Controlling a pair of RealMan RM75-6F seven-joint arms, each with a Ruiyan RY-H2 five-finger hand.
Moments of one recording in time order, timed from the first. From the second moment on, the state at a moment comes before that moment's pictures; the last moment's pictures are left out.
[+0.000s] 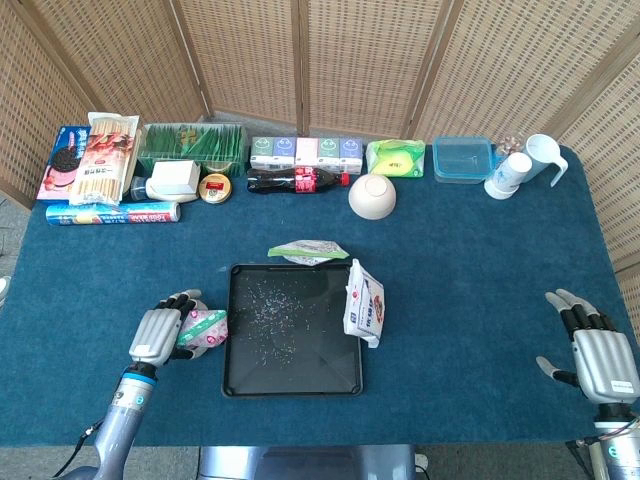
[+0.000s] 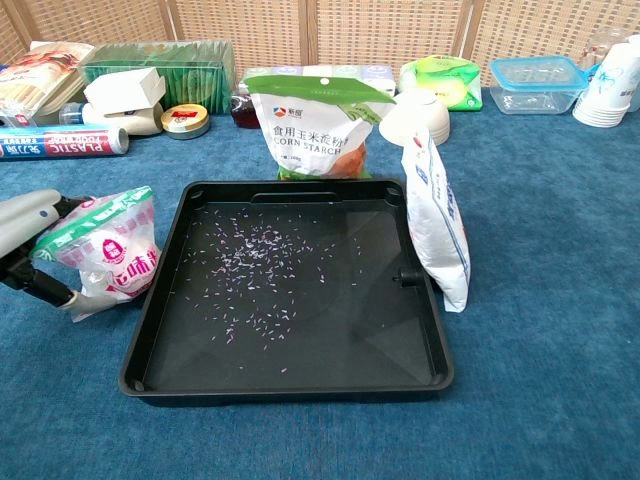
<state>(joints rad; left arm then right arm) -0.31 -1.64 -0.10 -1.51 1.30 1.21 0.24 0.08 -1.10 0.07 -1.64 -1.47 1.46 -0.05</state>
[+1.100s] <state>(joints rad) -0.53 -1.18 -0.07 -1.59 1.69 1.09 0.24 0.08 -1.09 0.07 -1.65 -1.46 1.46 -0.05</state>
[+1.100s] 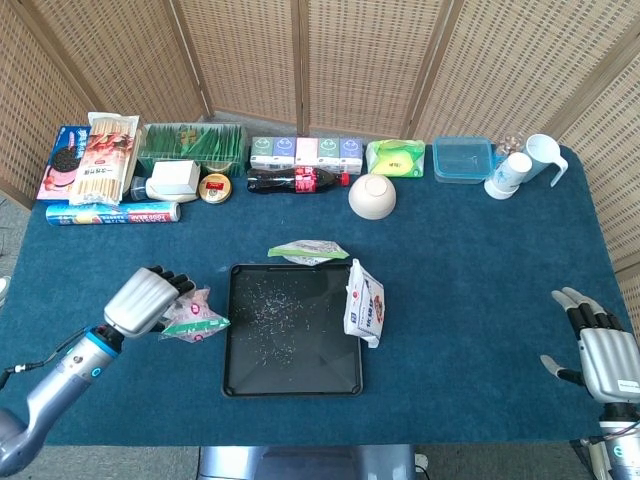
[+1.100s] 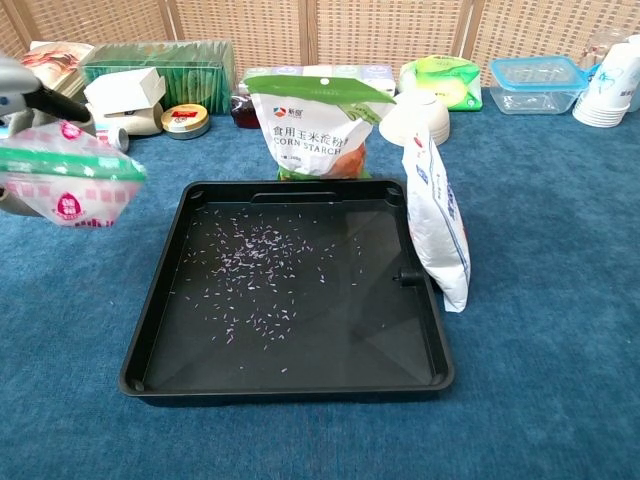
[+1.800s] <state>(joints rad) -0.79 -1.18 -0.16 -1.66 1.73 0.83 0.85 0.08 -1.09 0.07 -1.65 -1.46 1.45 -0.05</state>
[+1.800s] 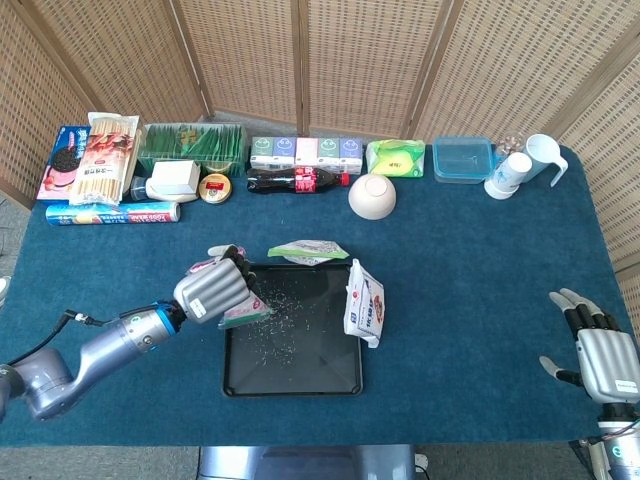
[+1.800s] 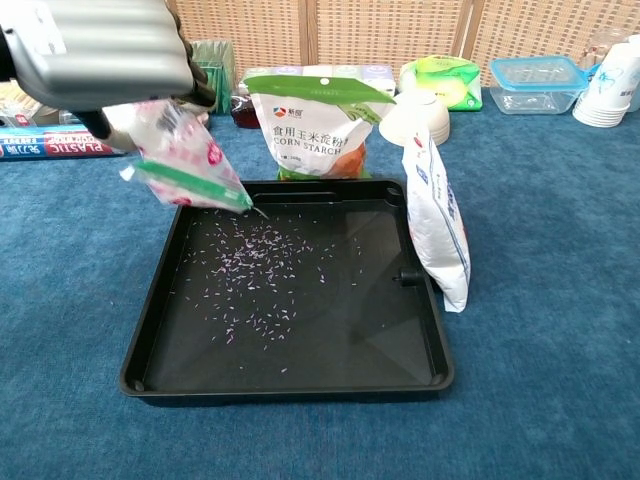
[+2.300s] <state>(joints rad) -0.78 -1.22 -0.11 -1.61 1.75 0.91 0.81 0.08 -1.09 0.07 -1.65 -1.46 1.45 -0.06</state>
